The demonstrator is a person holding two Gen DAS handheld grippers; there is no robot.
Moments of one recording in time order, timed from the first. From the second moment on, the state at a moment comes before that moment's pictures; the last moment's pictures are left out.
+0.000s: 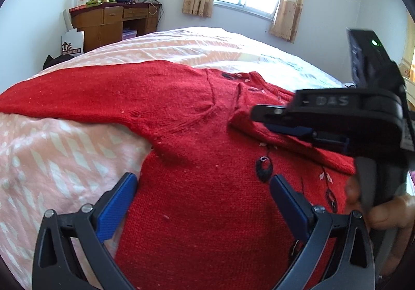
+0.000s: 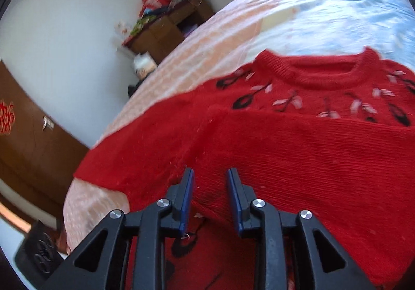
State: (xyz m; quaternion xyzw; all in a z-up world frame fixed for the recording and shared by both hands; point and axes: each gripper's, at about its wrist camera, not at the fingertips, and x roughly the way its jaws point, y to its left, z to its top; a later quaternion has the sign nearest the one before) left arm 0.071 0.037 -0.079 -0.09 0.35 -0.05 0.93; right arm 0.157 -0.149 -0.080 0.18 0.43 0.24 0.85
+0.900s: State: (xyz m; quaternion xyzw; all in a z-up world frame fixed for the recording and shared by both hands) left arm 0.069 0.031 -0.080 -0.07 0.36 -0.04 0.93; right arm 0.044 -0.322 -0.034 0.27 0.31 -0.03 0.91
